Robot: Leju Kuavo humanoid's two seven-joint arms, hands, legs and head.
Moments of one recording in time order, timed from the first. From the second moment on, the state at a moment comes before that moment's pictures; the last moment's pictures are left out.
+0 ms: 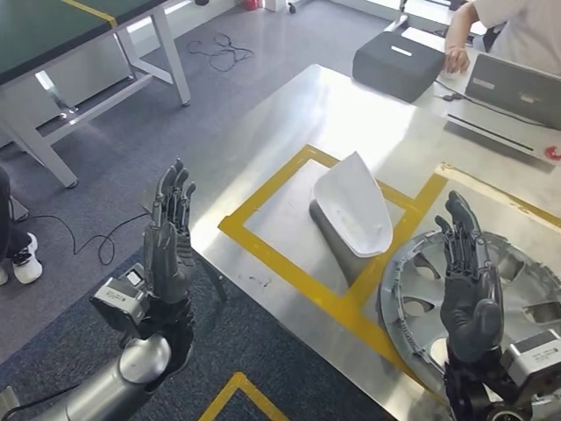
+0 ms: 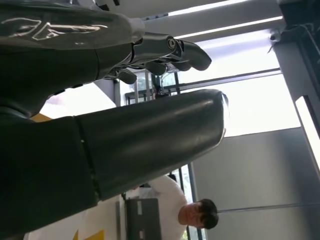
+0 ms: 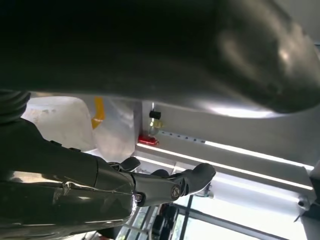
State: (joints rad) left arm -0.14 0.24 -0.53 -1.92 -0.05 0.68 -0.37; right arm -0.18 -0.17 0.73 -1.91 -0.18 -0.31 -0.36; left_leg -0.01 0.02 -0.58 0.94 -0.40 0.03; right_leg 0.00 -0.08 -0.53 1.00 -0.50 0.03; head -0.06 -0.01
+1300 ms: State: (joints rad) left arm -0.13 0.24 -0.54 -1.93 -0.07 0.67 -0.37; right arm -0.16 -0.17 0.70 -1.92 -0.19 -0.25 -0.38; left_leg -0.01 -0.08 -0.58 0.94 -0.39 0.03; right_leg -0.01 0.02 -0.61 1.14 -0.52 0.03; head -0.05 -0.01
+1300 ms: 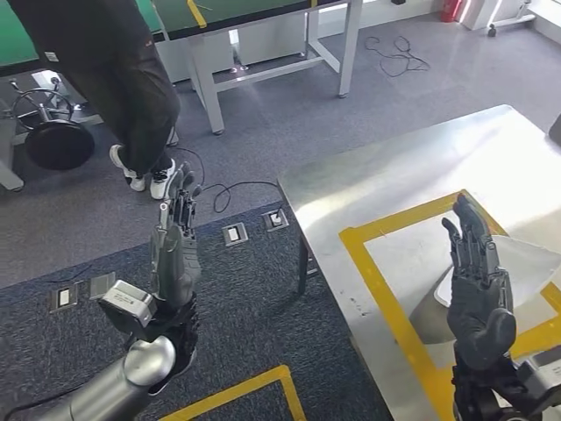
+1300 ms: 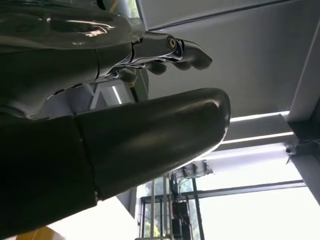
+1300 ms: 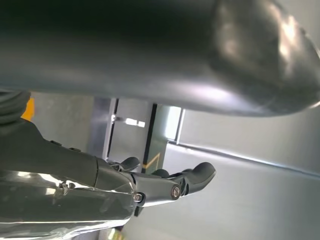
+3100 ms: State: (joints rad) left arm -0.12 0.25 -0.55 -1.96 -0.10 0.68 -0.35; right arm -0.21 -0.18 0.67 -1.94 -0.19 -0.25 -0.37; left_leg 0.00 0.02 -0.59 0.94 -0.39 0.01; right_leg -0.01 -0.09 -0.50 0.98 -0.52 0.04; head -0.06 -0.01
